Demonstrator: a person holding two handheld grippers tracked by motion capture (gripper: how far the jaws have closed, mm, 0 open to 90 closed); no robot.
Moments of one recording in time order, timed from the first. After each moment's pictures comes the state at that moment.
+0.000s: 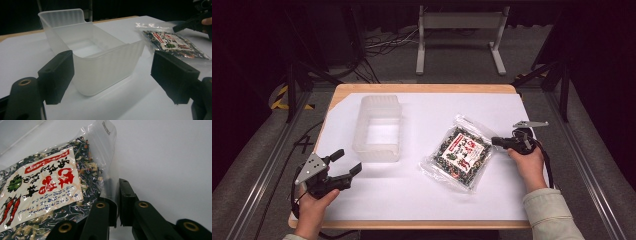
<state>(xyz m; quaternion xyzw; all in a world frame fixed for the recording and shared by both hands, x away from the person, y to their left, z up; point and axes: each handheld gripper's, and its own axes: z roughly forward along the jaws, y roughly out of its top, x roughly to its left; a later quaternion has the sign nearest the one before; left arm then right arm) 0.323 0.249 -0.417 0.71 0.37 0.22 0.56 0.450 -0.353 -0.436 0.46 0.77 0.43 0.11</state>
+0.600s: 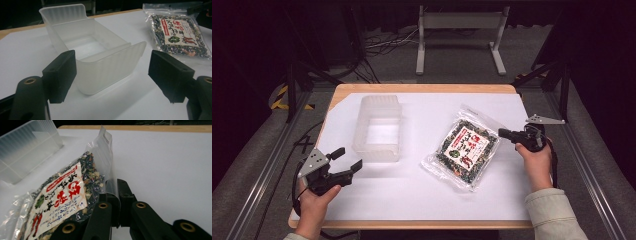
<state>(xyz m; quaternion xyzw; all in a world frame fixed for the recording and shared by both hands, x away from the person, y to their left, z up) 0.325 0.239 -0.398 0.73 0.38 0.22 0.52 0.433 -0.363 -0.397 0.46 0.73 0.49 0.14</state>
